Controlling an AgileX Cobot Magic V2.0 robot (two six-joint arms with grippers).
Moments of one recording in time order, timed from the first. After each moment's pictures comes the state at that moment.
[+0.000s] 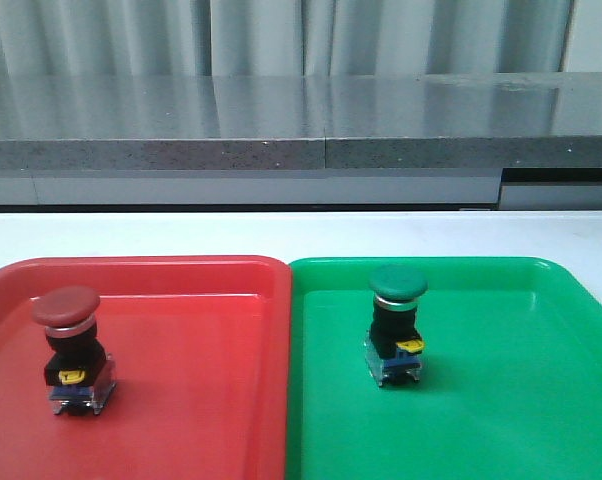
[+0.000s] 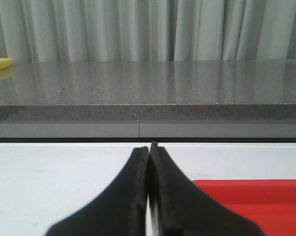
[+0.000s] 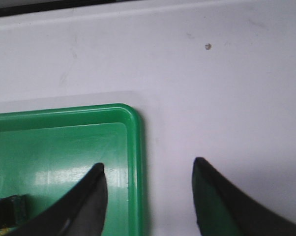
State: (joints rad) left arm 0.01 0.00 0.00 0.02 0.05 -0.09; right arm 0.05 1.17 -0.95 0.00 0.70 0.18
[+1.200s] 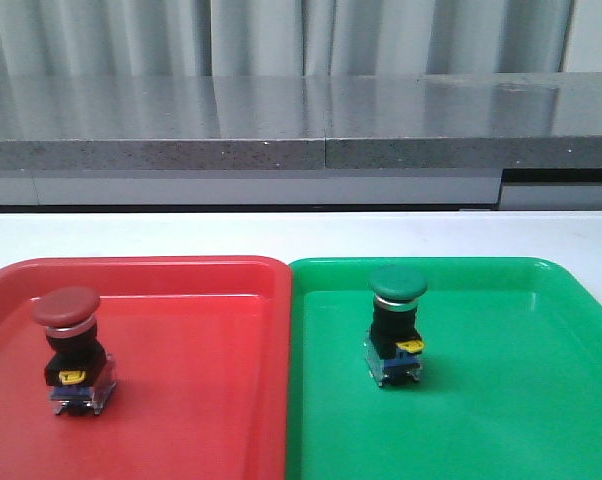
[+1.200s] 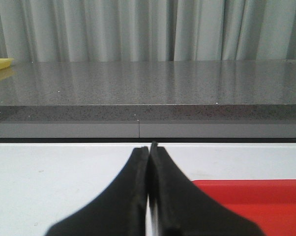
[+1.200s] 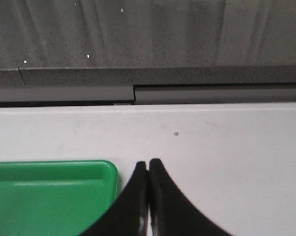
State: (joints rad) left arm 0.01 0.00 0.00 0.02 0.05 -0.09; right arm 0.00 0.42 -0.33 -0.05 0.20 0.11
